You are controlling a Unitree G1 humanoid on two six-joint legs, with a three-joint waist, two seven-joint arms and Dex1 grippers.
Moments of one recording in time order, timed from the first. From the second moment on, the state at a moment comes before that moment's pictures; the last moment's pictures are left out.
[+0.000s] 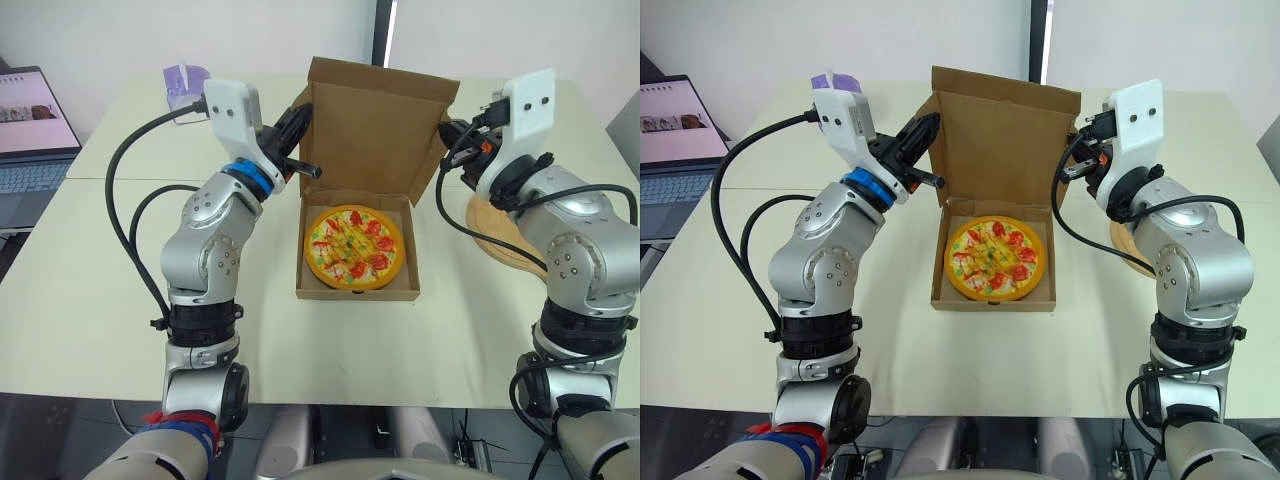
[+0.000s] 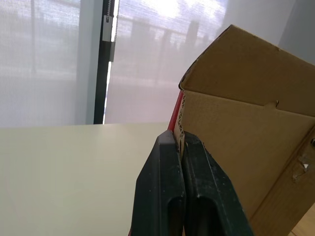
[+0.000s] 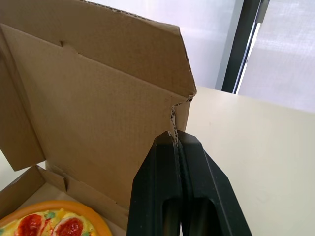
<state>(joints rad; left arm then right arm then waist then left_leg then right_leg) -0.65 0.17 0.14 -0.17 -0.43 0.54 -0.34 -0.70 -0.36 -0.16 -0.46 0.36 1.05 0.27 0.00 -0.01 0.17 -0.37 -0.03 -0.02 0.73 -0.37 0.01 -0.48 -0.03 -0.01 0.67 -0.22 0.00</state>
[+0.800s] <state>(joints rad) -0.46 0.17 0.14 -0.34 -0.47 0.56 -0.33 -0.66 -0.20 -0.30 -0.64 0.51 1.33 0.17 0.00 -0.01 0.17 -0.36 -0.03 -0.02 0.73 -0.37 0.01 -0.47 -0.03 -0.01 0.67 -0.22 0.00</state>
